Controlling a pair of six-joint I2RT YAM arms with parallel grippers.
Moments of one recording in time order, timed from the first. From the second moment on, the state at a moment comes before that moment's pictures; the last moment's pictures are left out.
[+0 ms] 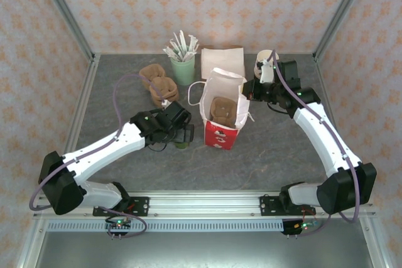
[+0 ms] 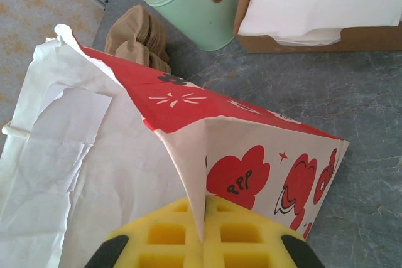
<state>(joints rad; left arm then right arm) -0.76 1.32 1.09 -0.90 -0.26 -0.67 0.25 1.30 1.24 -0.64 -0.45 0.37</state>
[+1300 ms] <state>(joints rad) -0.78 1.42 1.10 -0.83 -0.31 -0.67 0.25 1.28 1.23 -0.70 -0.39 0.46</state>
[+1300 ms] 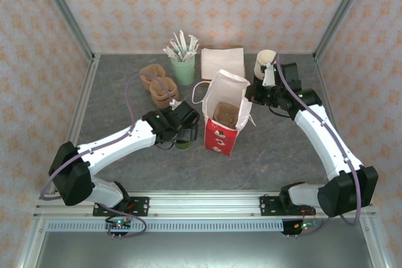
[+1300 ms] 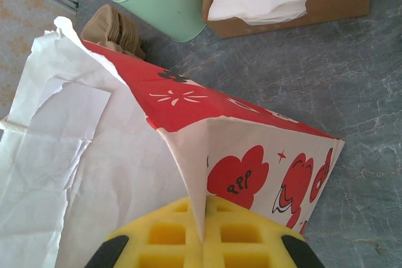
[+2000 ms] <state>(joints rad) -0.78 1.41 1.10 -0.83 -0.30 -0.67 0.25 1.23 1.21 -0.71 -0.38 0.46</state>
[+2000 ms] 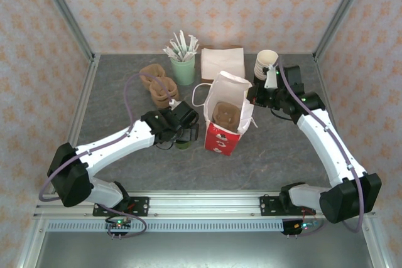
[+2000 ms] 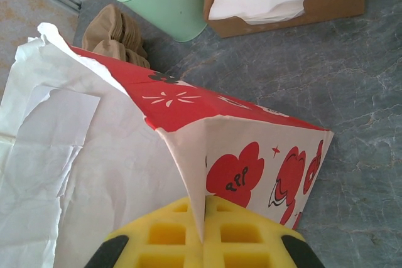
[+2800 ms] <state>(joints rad) -0.78 1.43 1.08 -0.82 -0.30 -0.67 0.25 1.23 1.21 -0.71 -0.37 0.46</state>
